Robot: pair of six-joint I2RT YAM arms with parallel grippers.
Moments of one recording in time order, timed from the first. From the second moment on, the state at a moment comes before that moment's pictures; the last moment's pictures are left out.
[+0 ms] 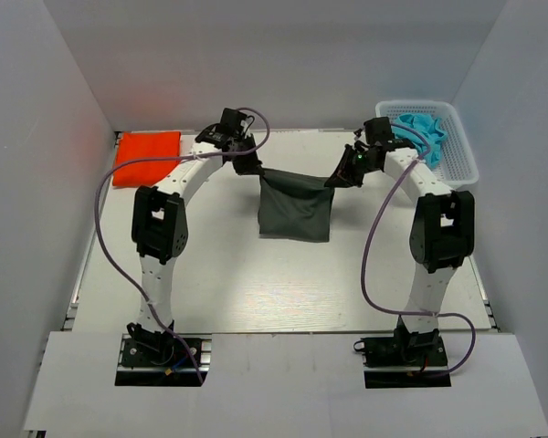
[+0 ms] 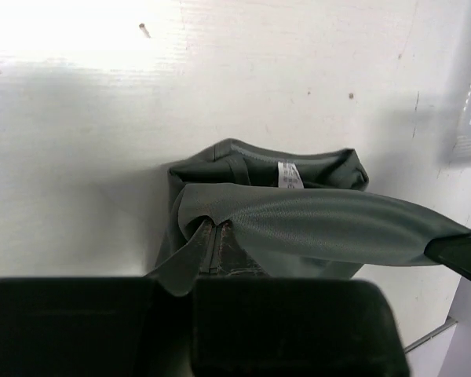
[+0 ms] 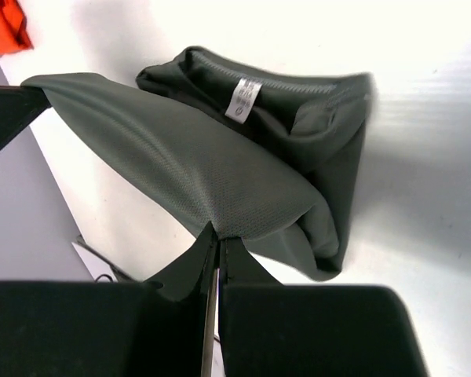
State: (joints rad) left arm -0.38 2.14 1.93 -0.66 0.20 -0.58; right arm 0.20 1.94 1.62 -0.68 -0.53 0.55
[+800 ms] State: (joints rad) left arm -0.41 2.14 1.87 -0.50 0.37 -0.50; right arm 0.16 1.92 1.56 -0.47 -0.58 0.56
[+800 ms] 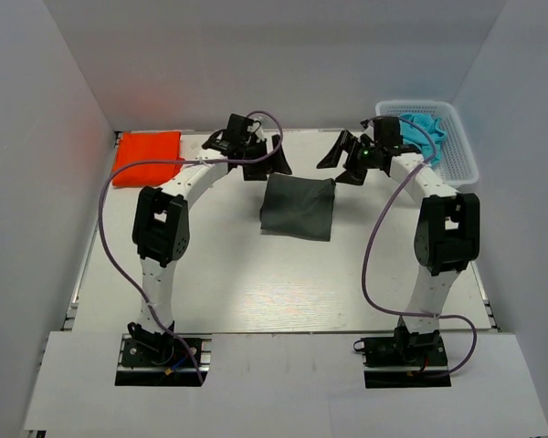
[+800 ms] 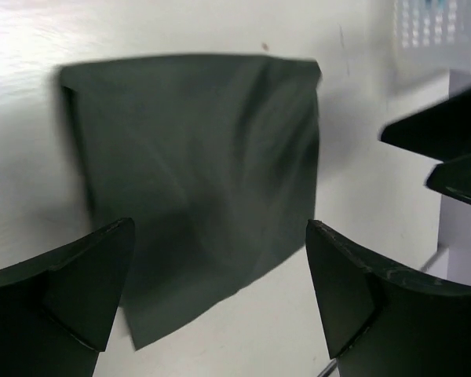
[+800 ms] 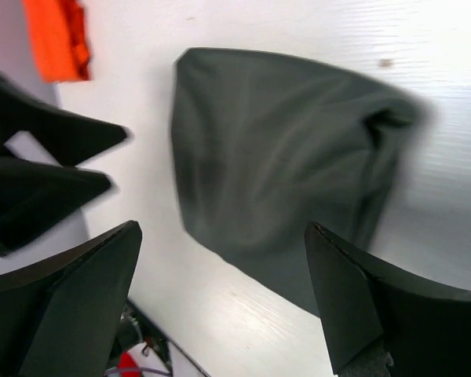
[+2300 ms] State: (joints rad) left arm -0.45 2.20 1.86 -0.67 0.16 -0.40; right arm 0.16 1.58 1.14 -0.06 -0.44 0.57
